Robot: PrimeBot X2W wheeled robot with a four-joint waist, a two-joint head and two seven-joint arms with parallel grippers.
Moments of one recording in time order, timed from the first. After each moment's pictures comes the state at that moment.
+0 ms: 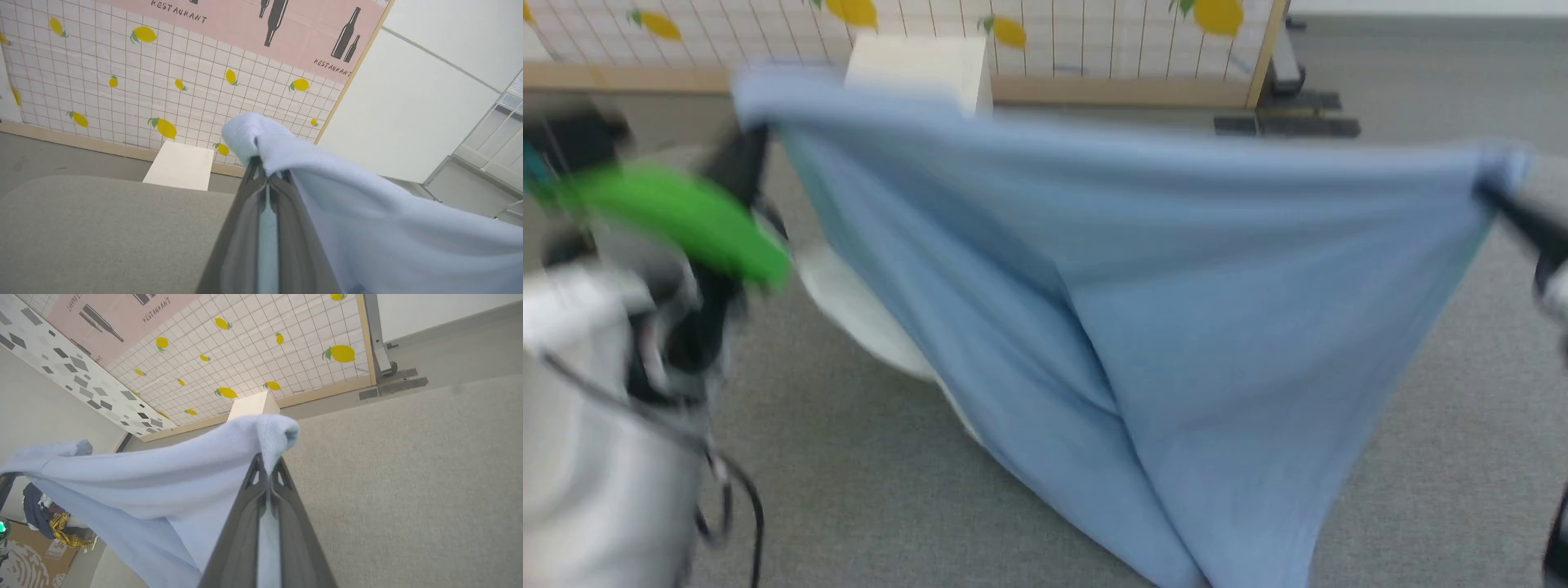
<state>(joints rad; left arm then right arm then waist) -0.50 0.35 -0.11 -0.06 -0.75 0.11 0.33 -0.47 -0.05 -0.45 -0.16 0.58 0.13 1.06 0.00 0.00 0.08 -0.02</state>
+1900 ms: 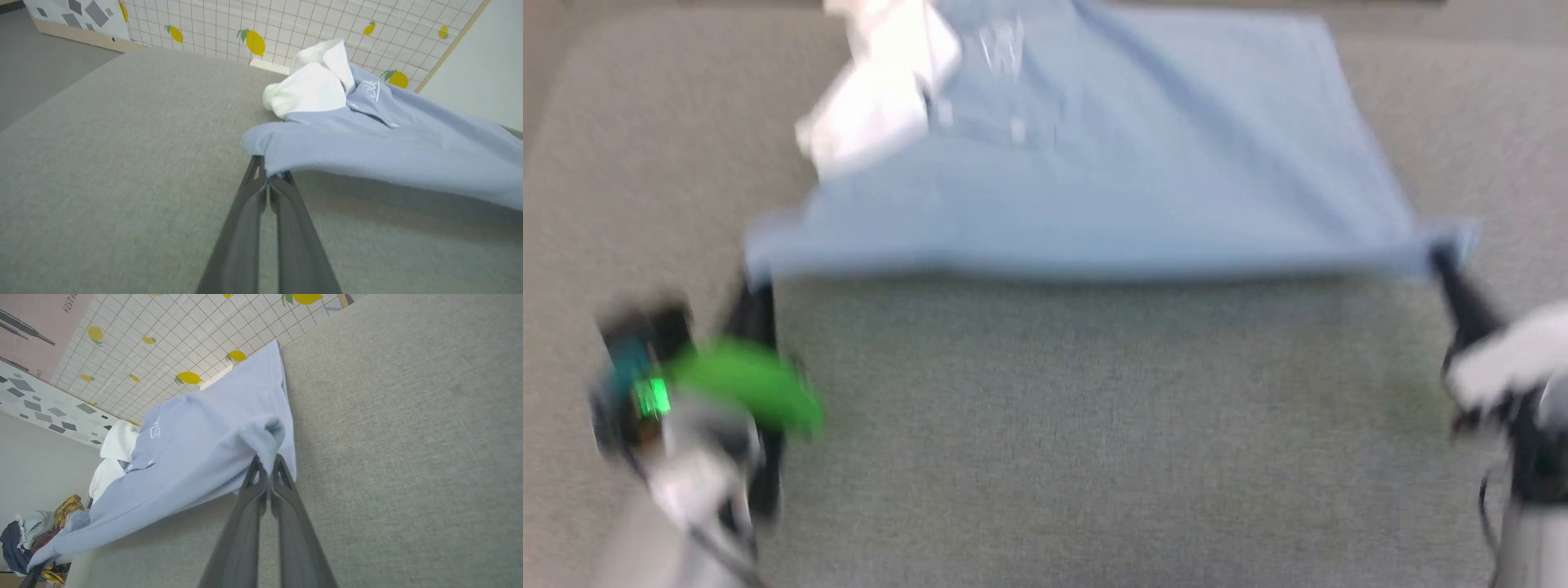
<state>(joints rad) -0.34 0.35 -0.20 0.28 -0.61 0.11 -0.14 -0.32 -0.05 -0.35 0.12 0.64 0.13 0.45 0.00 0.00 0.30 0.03</state>
